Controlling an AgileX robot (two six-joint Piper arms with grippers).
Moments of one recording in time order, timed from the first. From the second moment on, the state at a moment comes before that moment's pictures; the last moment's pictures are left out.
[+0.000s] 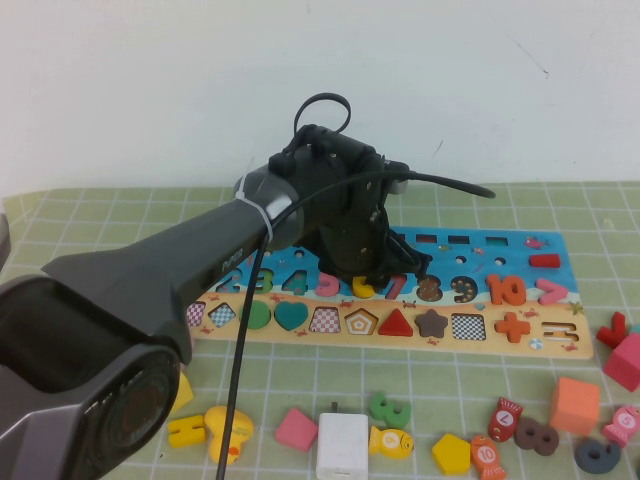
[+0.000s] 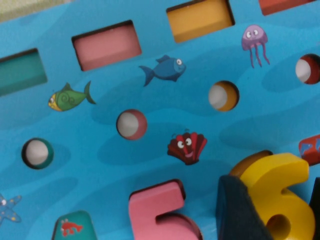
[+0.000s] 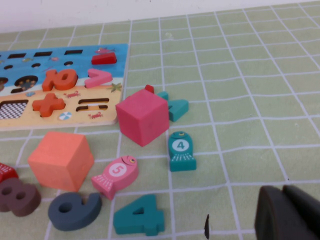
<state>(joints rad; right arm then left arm) -0.07 -0.01 0.02 0.04 0.42 0.00 -0.58 2.30 -2.03 0.02 0.95 -0.29</state>
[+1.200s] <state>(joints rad) -0.07 -0.01 0.02 0.04 0.42 0.00 -0.58 2.30 -2.03 0.05 0.99 -0.37</state>
